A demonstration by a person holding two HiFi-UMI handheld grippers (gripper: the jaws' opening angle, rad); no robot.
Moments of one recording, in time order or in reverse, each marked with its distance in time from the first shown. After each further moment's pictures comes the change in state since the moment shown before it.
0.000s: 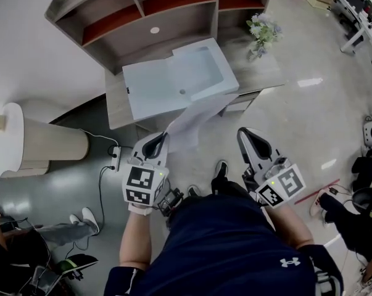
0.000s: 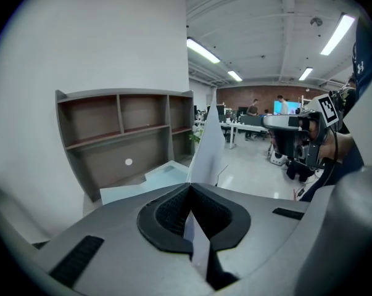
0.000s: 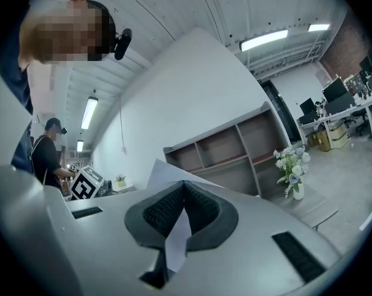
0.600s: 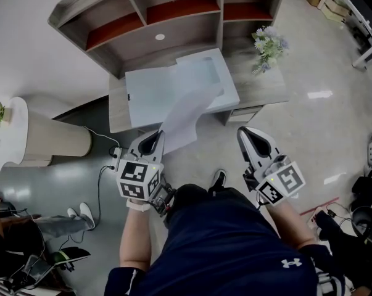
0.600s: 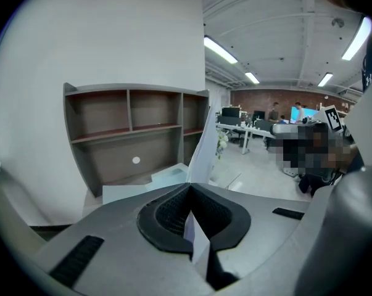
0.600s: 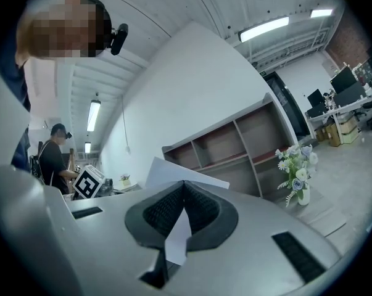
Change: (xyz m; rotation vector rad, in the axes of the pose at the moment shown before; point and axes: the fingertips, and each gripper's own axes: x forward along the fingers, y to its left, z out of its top) left arm 0.045 0.018 0.028 -0.115 0.004 0.098; right arm 0.026 -0.069 0.013 0.017 0.033 0.083
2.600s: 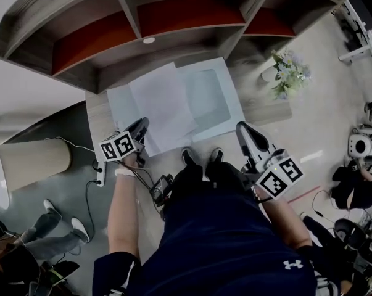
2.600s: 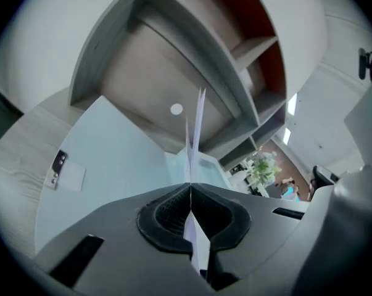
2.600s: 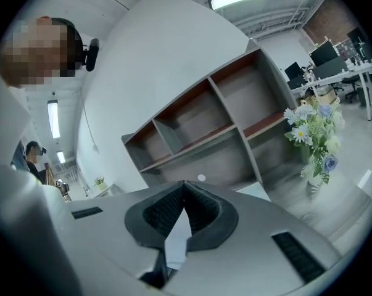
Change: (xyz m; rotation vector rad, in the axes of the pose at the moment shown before) left arm 0.238 0.222 -0.110 -0.758 0.088 -0.230; right arm 0.187 -0.105 -0.033 0.211 0.169 -0.166
